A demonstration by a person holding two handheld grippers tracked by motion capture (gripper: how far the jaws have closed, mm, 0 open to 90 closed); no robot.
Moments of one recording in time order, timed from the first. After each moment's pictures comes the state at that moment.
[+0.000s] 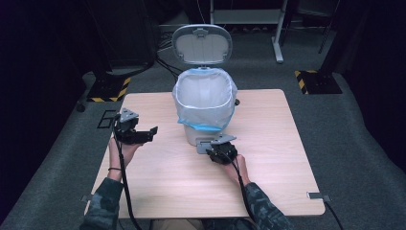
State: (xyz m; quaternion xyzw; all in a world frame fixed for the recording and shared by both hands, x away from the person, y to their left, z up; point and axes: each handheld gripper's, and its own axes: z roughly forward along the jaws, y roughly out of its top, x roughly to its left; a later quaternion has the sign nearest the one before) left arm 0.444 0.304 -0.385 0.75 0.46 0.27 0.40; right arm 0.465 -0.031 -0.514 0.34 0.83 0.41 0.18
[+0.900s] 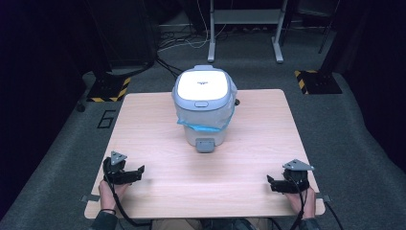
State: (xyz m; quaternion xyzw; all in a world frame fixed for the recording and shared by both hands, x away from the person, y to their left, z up) left arm 0.378 0.354 -0.504 0.74 0.54 0.26 0.32; right arm 0.359 -0.234 -0.518 0.49 0.77 0.33 0.24
